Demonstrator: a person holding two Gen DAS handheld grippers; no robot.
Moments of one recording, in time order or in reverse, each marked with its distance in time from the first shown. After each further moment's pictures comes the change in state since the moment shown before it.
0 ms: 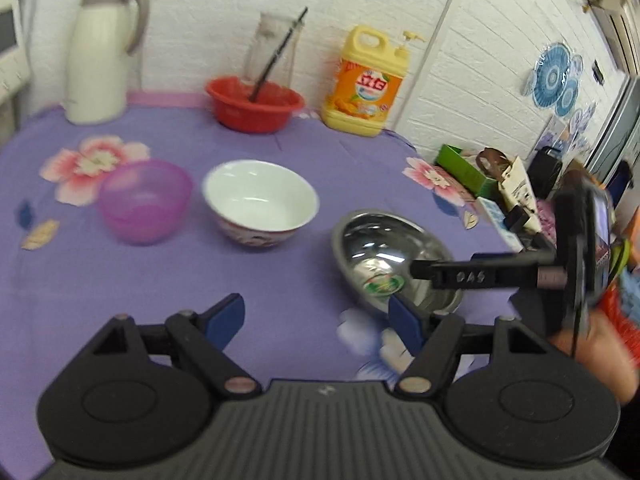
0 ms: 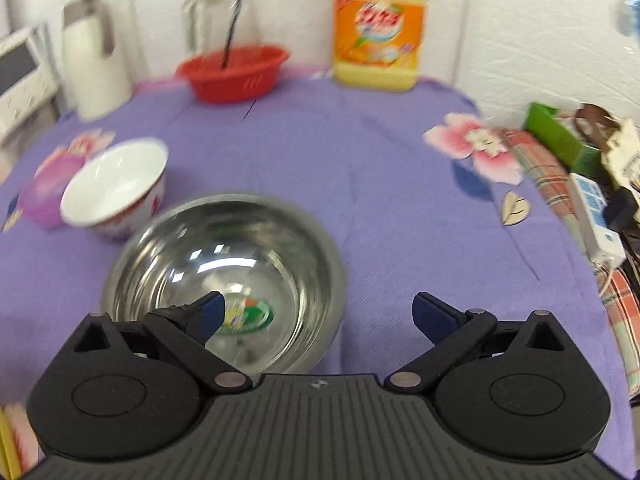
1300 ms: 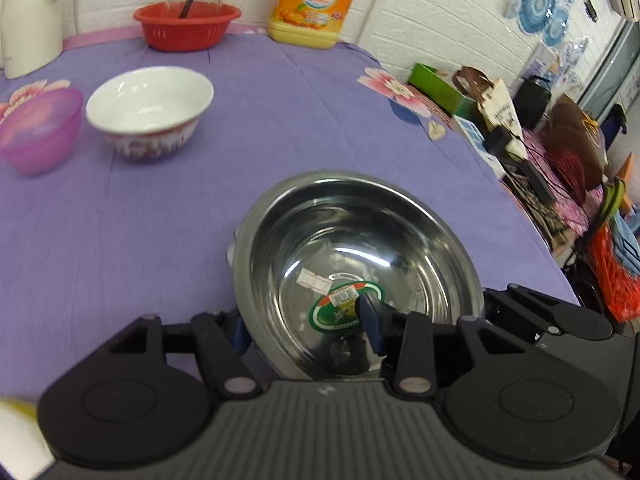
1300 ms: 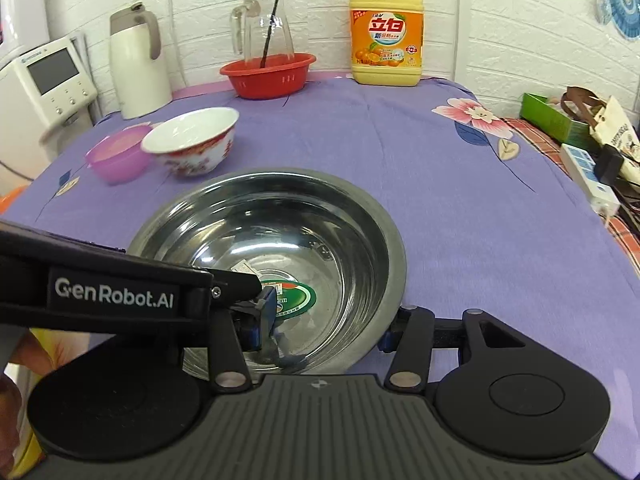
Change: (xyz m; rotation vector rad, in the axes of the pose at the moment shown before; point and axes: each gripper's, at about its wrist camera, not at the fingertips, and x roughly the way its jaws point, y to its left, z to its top) left arm 0.046 -0.069 -0.051 0.076 0.196 -0.027; right arm -0.071 0.032 -0.094 0.003 -0.053 0.053
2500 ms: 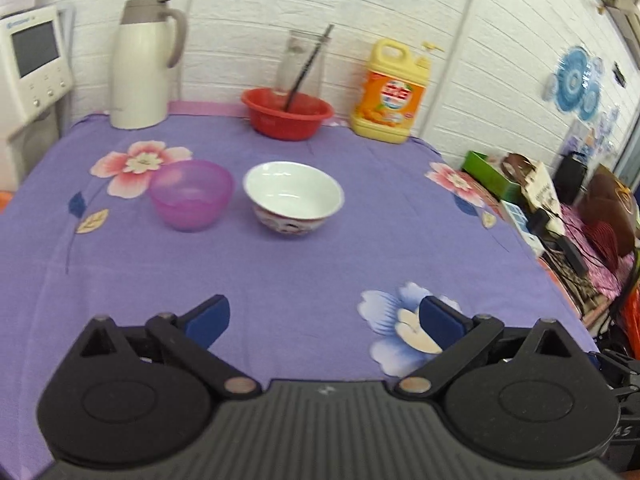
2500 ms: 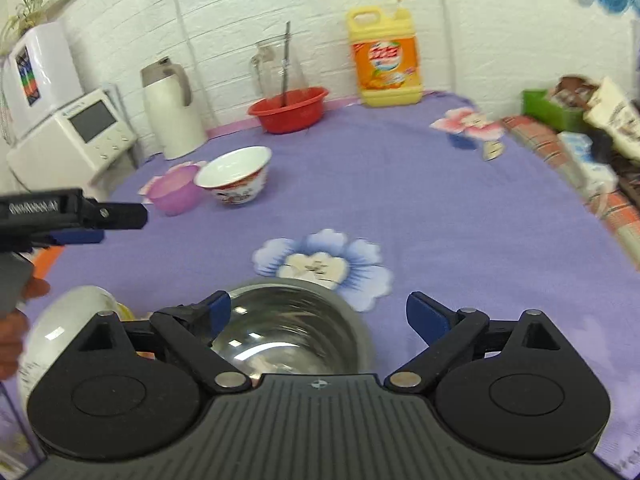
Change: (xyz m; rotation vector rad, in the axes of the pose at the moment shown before) left arm -0.105 0.059 -0.003 -0.074 -0.255 0.175; right arm -0.056 -0.021 -0.003 0.125 -0.046 0.176
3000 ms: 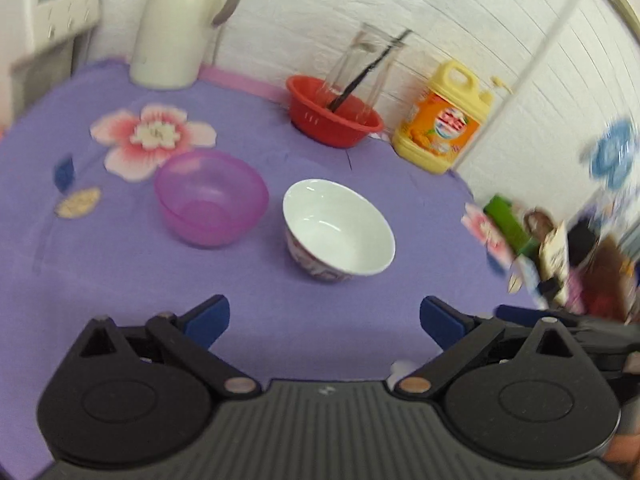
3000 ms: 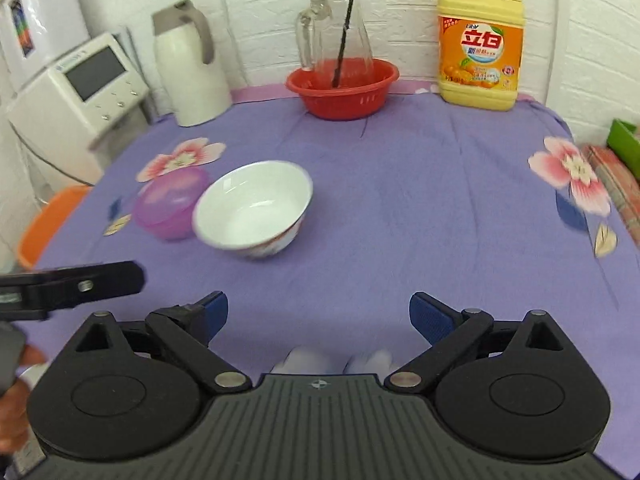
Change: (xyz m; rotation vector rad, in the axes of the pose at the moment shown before) left arm 0.071 0.057 0.045 -0.298 0.042 -0.055; right arm 0.138 0.028 0.114 -0.181 0.183 0.019
